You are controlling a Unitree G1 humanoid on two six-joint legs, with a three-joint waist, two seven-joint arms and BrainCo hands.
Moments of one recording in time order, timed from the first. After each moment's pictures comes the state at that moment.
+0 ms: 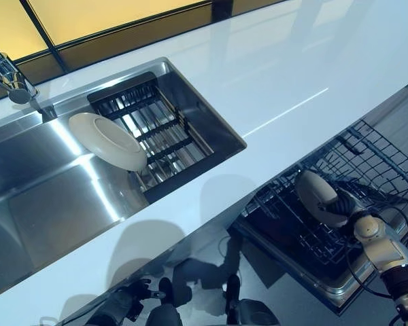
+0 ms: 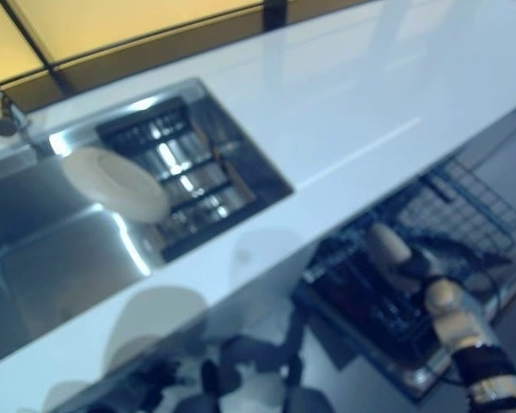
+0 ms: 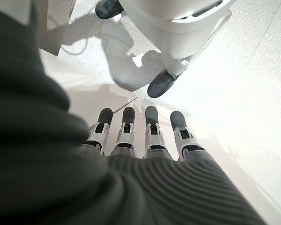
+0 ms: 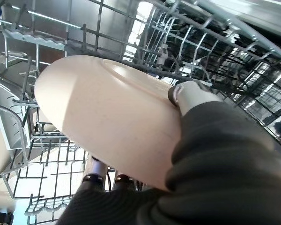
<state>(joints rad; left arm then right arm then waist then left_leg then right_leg) -0.13 0.34 -0.37 1.07 0.06 0.08 -0.13 -0.24 -0.78 0.17 0.44 -0.21 0.20 0.05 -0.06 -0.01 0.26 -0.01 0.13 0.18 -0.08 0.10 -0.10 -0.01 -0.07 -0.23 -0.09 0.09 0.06</state>
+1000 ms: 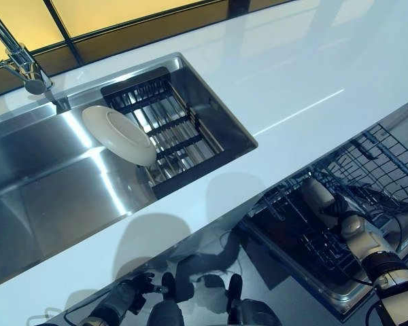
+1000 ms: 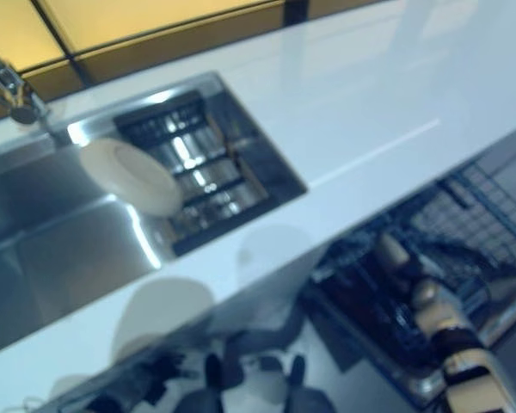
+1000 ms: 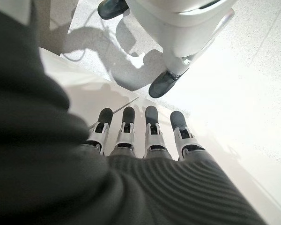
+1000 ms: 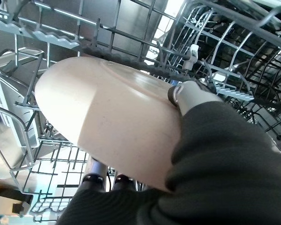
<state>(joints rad) -0.17 0.34 -0.41 1.08 0.07 0.07 -0.14 -0.40 -0.69 0.29 0.75 -0.29 0.24 -0.07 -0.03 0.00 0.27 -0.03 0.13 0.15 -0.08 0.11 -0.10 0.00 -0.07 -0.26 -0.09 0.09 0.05</state>
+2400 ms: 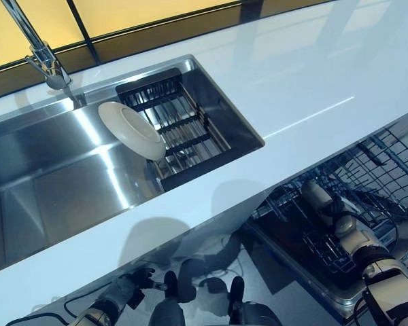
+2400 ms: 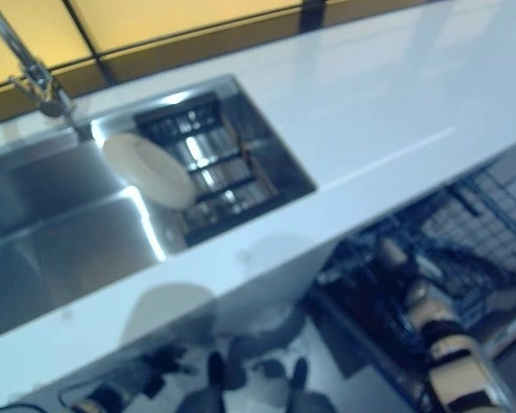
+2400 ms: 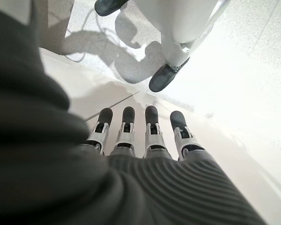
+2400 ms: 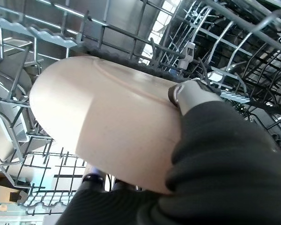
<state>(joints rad) -0.23 0.36 -0.47 1.13 0.09 0.03 -0.15 -0.52 -0.64 0.33 0.99 -0.26 0.17 -0.18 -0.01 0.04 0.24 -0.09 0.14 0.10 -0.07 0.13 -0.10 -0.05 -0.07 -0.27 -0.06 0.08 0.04</state>
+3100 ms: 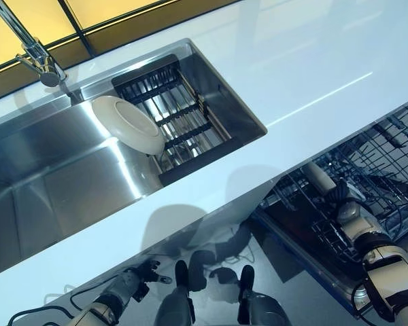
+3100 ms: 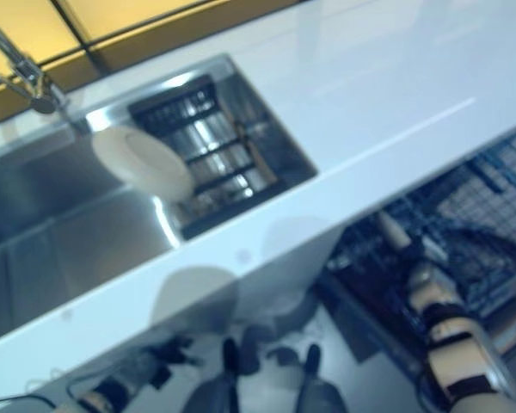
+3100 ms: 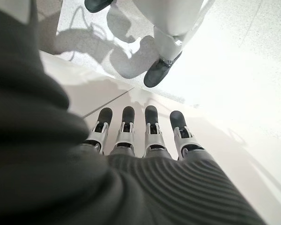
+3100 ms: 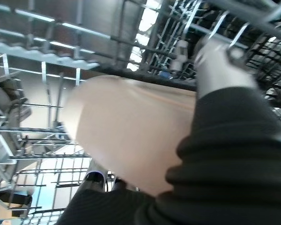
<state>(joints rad) -0.26 0.34 -0.50 1.13 0.08 0.00 -0.14 -0.59 -0.65 0.33 1.02 -0.24 0.17 -0.20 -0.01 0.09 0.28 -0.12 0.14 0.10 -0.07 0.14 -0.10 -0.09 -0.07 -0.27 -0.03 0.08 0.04</state>
